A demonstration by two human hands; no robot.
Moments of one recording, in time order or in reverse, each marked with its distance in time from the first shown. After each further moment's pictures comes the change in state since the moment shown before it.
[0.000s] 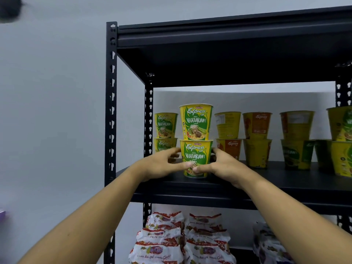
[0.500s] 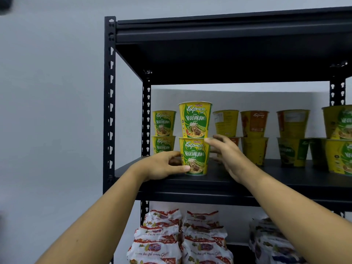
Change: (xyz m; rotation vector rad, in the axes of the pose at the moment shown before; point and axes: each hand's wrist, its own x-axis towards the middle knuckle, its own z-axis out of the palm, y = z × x) left_hand -0.003 -0.001 0.005 0.032 -0.088 -0.042; right_hand 0.005 -0.004 -0.009 0.307 0.212 -0.042
